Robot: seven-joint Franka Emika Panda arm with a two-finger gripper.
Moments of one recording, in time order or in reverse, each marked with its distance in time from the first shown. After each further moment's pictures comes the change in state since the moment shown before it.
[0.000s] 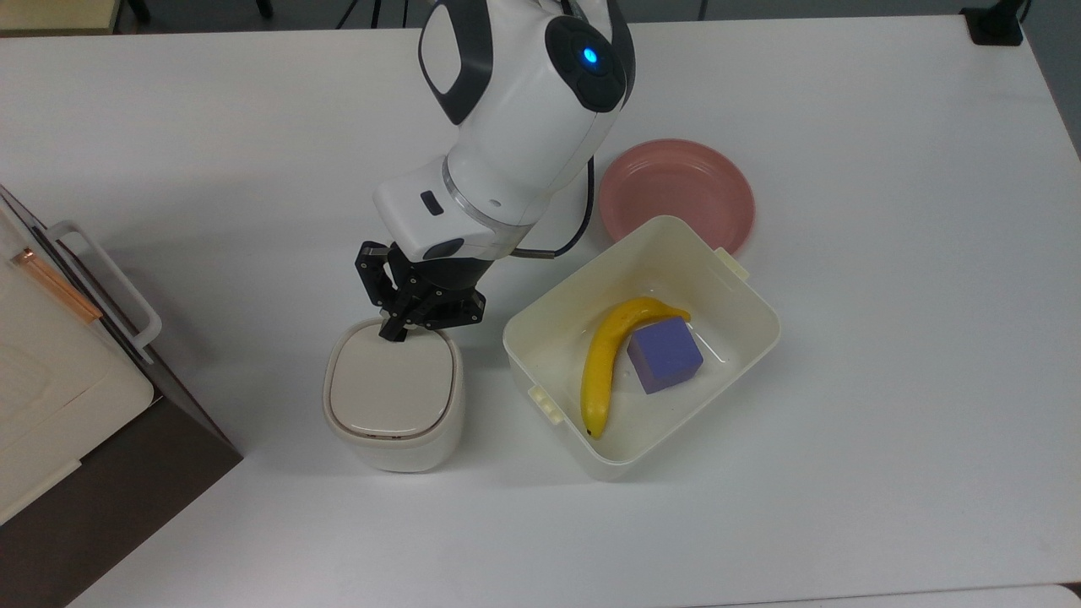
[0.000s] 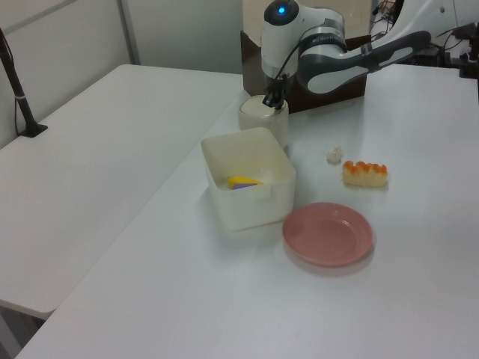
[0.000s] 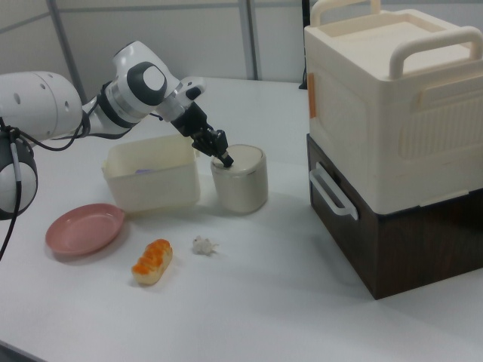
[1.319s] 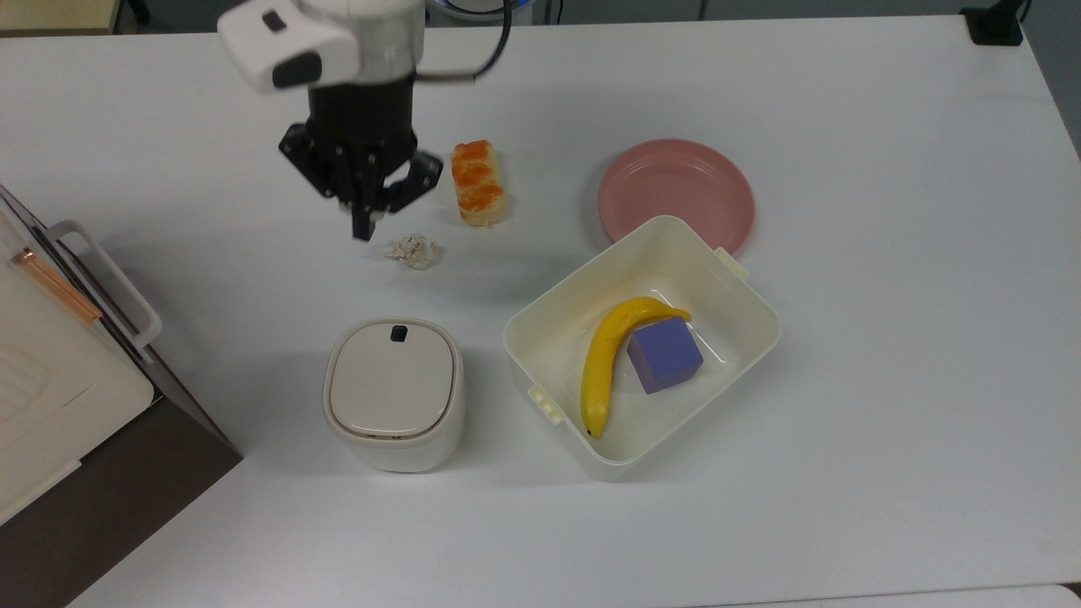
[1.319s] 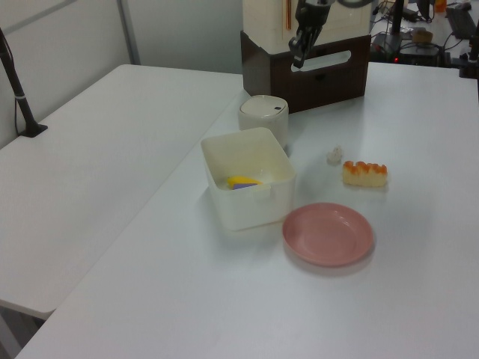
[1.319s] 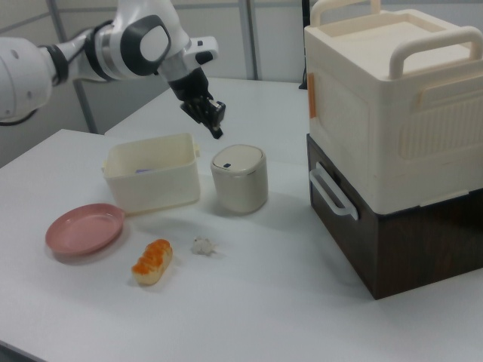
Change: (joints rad) arm -0.061 -0.258 -0.082 -0.096 0.476 -0.011 -0.336
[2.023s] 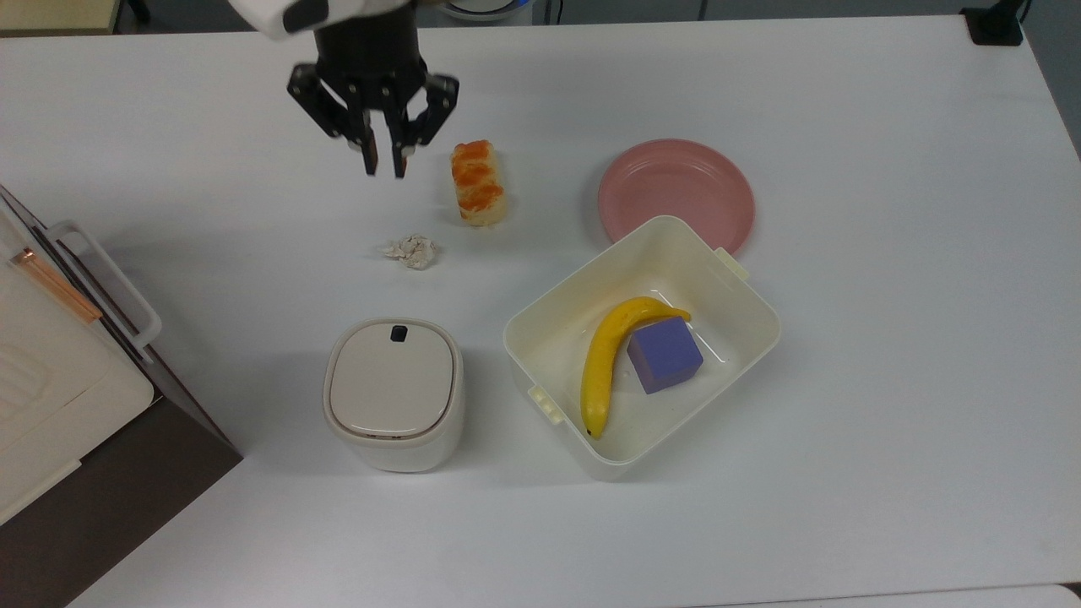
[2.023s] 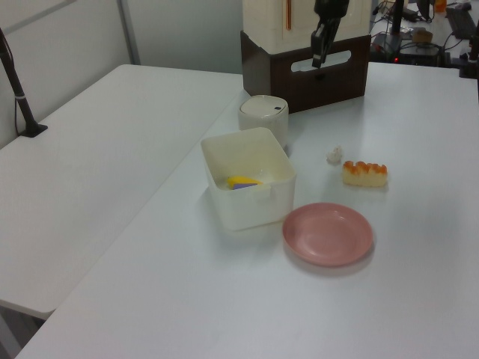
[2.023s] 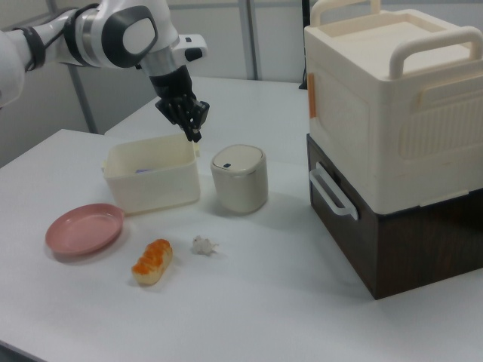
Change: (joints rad) arm -0.002 -0.124 -0.005 -0.094 0.114 -0.112 -0.182
